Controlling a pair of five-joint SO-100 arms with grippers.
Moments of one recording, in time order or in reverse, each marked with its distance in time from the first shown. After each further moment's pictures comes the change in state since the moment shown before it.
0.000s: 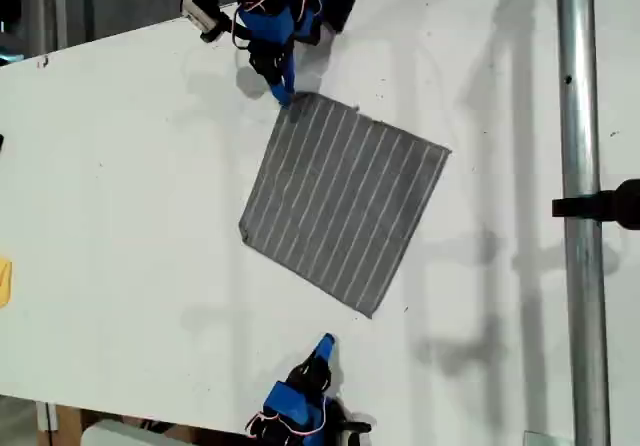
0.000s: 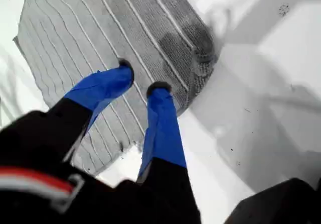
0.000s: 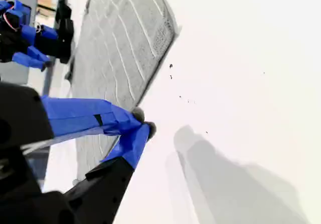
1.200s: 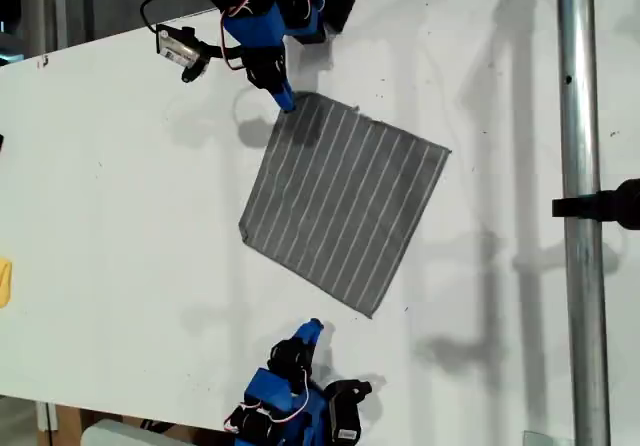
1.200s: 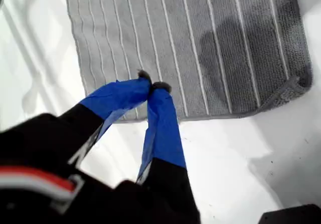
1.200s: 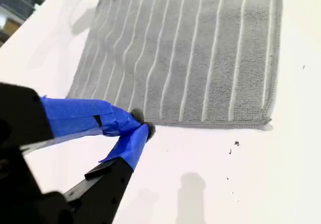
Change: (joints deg) arm 0 -3.0 -53.4 -34.5 -18.5 -39.9; arm 1 -14.9 -31.9 -28.9 -5.4 -13.1
